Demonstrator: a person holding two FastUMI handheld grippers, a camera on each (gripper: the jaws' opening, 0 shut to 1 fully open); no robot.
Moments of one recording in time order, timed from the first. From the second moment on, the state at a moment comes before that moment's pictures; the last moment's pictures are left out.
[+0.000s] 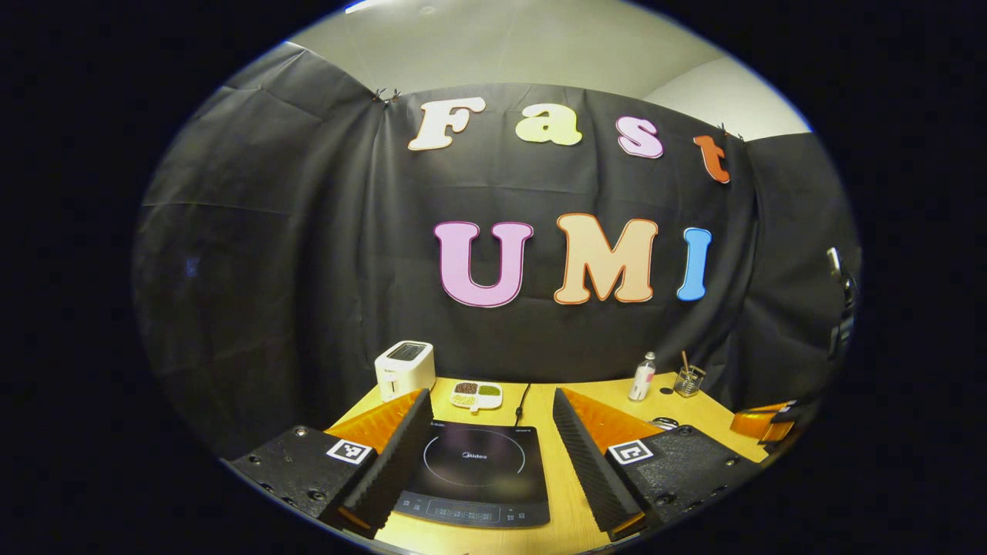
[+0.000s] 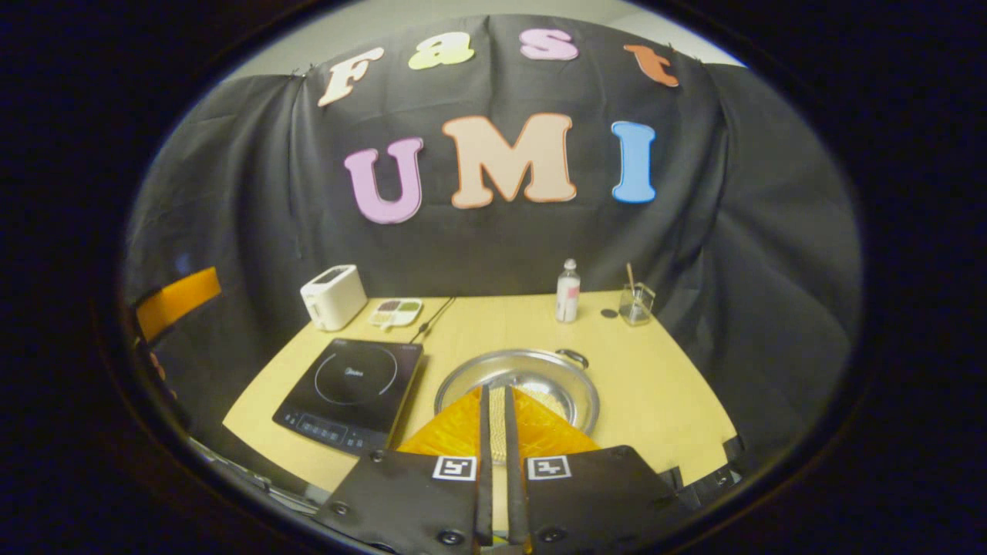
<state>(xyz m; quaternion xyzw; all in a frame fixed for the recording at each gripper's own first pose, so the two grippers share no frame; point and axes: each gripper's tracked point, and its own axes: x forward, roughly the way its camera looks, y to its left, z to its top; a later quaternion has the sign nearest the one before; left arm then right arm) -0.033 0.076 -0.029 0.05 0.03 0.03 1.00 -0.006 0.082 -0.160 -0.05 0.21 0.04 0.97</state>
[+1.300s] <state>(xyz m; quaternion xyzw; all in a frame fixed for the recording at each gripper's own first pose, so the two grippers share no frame) -0.033 0.111 -0.079 0.03 0.09 0.06 0.99 -0.003 0.090 -0.392 -0.07 0.50 0.04 0.86</state>
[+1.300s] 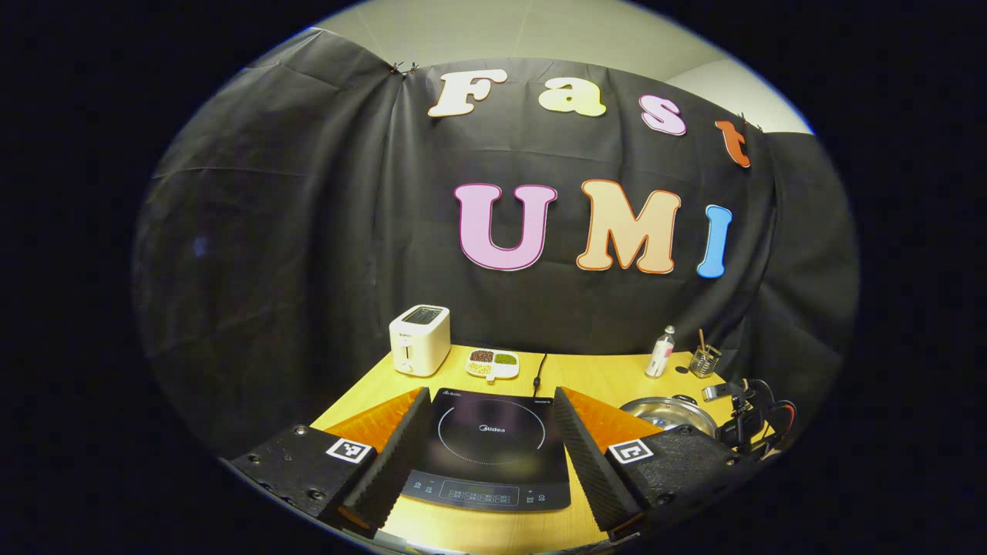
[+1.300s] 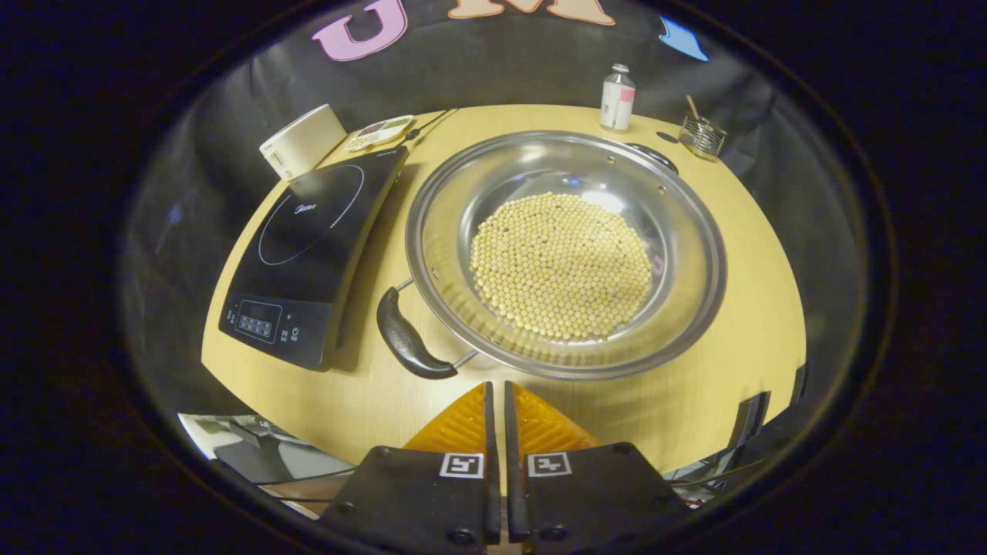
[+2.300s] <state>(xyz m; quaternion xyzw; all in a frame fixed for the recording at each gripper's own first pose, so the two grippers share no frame) -0.047 0.125 -0.092 0.04 0.10 0.06 0.99 0.039 0.163 -0.398 -0.02 0.50 0.03 0.87</state>
